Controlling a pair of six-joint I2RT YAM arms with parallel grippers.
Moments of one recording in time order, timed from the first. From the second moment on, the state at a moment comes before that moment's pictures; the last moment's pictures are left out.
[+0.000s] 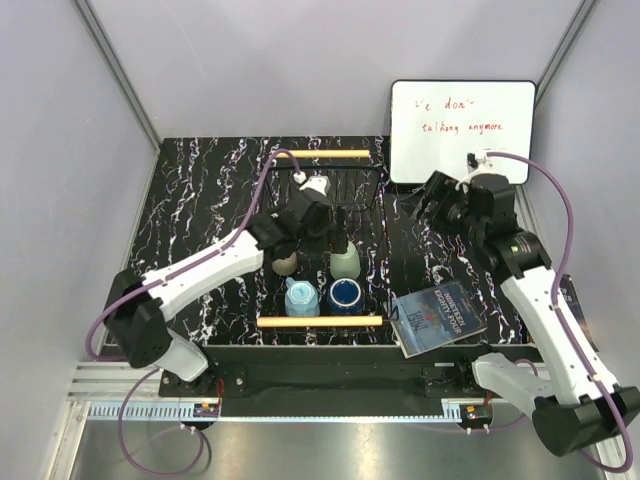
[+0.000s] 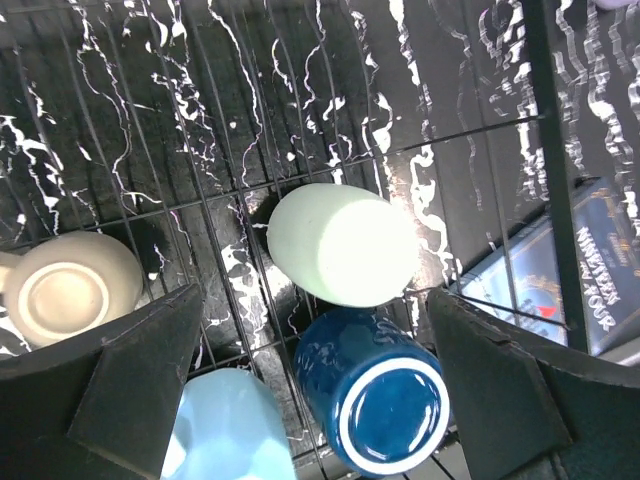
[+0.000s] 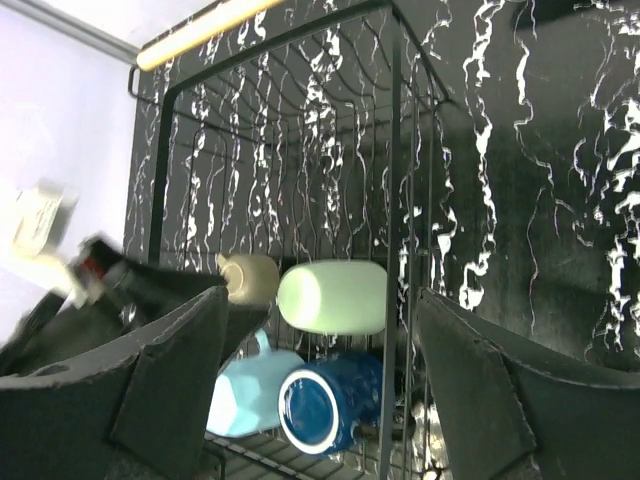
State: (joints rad) left arm -0.83 1.48 1.25 -0.54 -0.19 -0.63; right arm 0.29 1.02 1.13 -0.54 -0.13 0.66
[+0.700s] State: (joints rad) left arm -0.89 1.76 1.39 -0.56 -0.22 -0.63; right arm 0.30 0.86 0.98 -0.51 -0.20 0.66
